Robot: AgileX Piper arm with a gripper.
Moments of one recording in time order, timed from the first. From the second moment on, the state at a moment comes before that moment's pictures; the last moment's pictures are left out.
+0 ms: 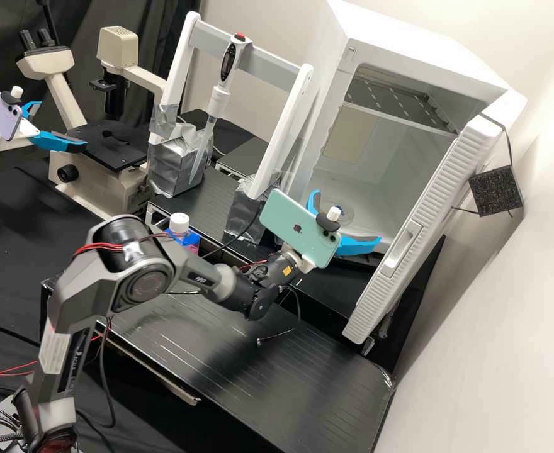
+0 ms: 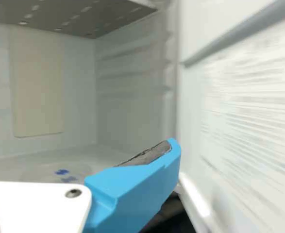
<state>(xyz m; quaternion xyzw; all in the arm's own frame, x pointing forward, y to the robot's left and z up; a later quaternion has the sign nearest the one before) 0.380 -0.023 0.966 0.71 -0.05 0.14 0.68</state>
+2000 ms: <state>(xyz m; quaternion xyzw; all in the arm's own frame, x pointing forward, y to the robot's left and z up) 0.499 -0.065 0.968 0.61 0.09 0.10 0.78</state>
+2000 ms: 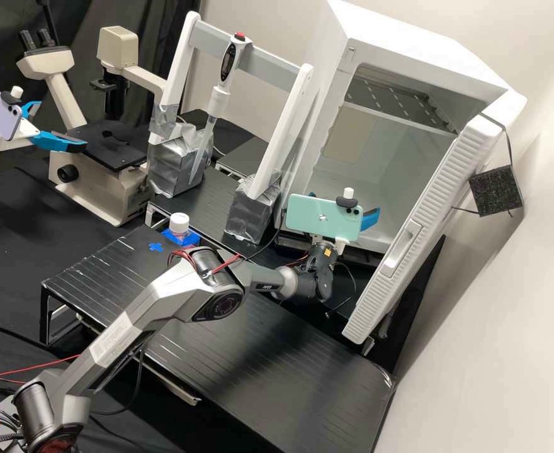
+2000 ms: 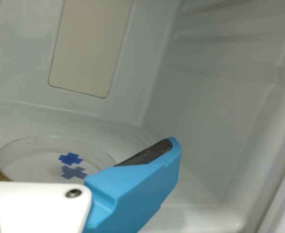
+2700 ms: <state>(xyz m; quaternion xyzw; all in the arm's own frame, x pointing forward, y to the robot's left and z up) 0.503 -0.065 0.975 0.67 0.03 0.12 0.73</state>
